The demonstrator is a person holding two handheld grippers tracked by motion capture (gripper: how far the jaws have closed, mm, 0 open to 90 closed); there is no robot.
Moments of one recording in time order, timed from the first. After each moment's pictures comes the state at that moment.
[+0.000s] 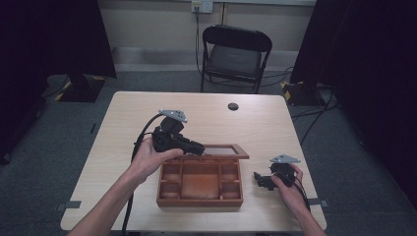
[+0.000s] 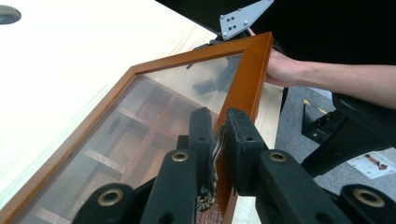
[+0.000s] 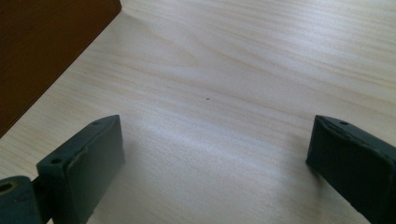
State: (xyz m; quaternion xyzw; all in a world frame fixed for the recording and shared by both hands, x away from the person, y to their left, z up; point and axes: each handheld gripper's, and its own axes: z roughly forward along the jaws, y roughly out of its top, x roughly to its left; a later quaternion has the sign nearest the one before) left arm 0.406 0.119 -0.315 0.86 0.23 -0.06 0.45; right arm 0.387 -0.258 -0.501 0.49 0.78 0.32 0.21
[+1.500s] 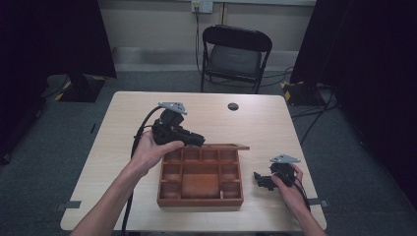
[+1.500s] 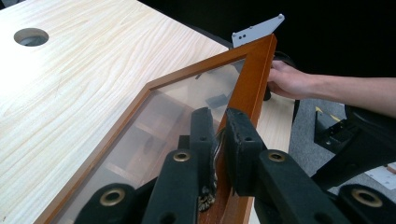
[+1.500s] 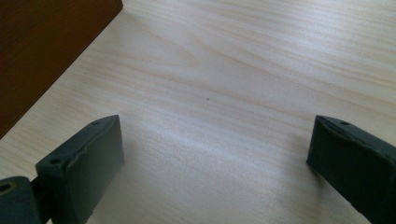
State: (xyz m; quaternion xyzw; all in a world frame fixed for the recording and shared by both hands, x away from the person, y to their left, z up) left arm 0.418 0.120 -0.302 0.86 0.24 -0.04 0.46; right arm 0.387 -0.258 -0.501 0.49 0.78 0.32 0.21
